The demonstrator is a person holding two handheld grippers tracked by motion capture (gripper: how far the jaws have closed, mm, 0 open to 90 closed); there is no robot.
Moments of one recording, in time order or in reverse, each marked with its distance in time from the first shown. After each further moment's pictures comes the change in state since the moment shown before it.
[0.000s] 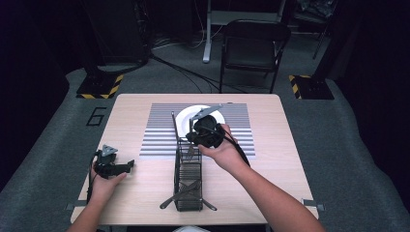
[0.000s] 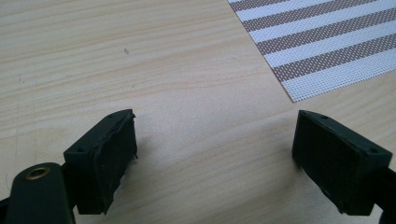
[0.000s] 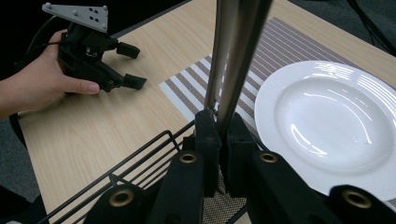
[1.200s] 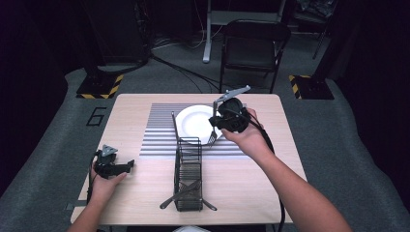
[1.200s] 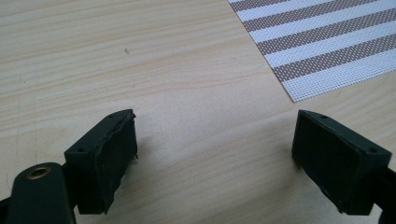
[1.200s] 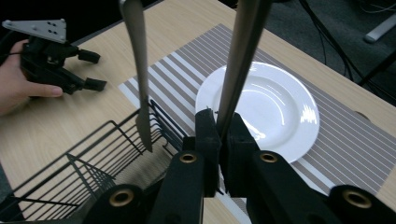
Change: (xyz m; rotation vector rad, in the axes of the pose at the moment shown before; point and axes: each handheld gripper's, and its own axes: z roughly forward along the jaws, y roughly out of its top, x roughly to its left) left arm 0.000 0.000 0.000 -0.001 0.002 -0.001; right arm -0.042 0.011 -0.064 0.000 -0.121 0.017
